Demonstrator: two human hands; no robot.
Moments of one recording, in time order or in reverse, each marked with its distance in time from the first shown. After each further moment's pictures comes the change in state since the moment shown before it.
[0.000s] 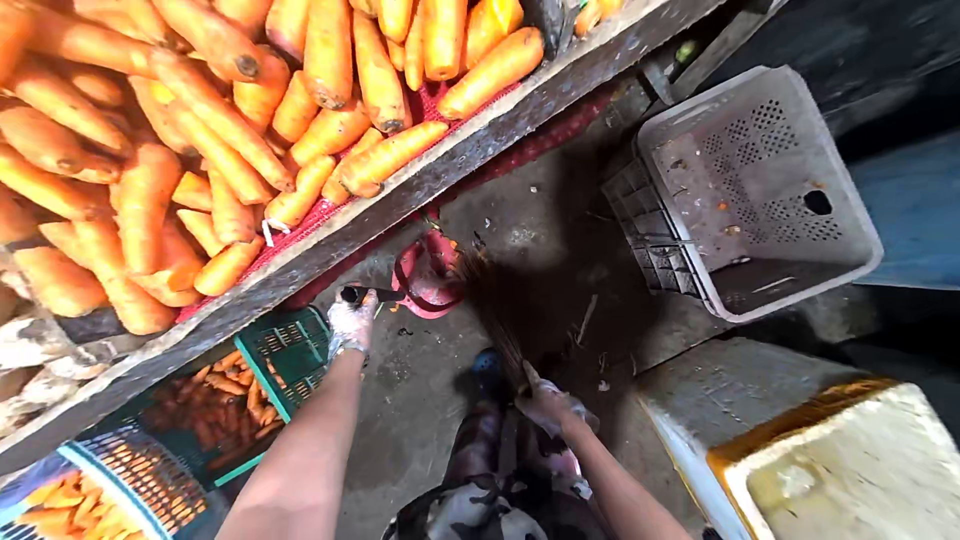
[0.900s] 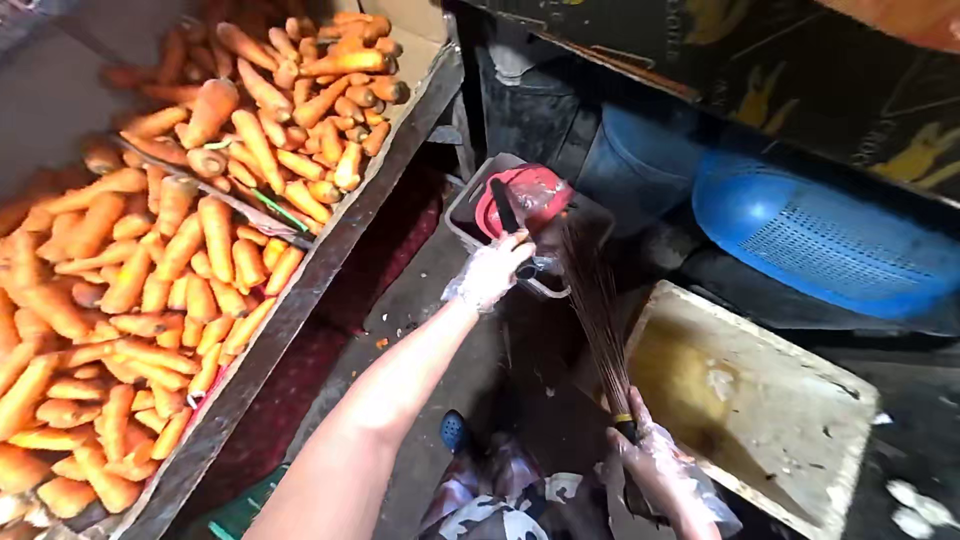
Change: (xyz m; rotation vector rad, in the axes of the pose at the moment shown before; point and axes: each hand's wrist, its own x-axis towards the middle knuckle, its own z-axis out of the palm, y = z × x) left_hand -0.338 0.345 0.137 0.528 -0.510 1.589; right_hand -0.304 0.279 -0.019 0.763 0.779 0.121
